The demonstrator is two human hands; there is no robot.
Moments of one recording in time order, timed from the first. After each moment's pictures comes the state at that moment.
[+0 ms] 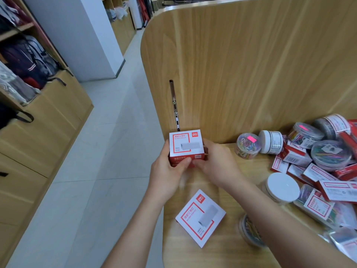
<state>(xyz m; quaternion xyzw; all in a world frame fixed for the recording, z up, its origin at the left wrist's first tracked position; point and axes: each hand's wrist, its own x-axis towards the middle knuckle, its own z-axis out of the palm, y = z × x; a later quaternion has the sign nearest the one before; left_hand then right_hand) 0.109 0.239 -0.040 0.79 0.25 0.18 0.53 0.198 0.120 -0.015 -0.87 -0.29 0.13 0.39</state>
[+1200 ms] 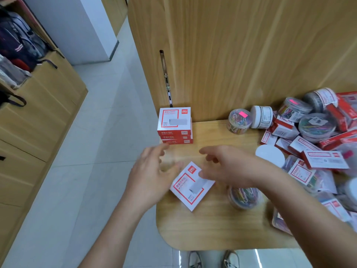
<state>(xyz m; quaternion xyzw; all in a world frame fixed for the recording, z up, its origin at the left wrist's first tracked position) 0.042 0.212 -0.015 0.90 0.29 0.06 0.33 0.168 0.056 0.016 -0.86 -0.37 0.29 0.17</state>
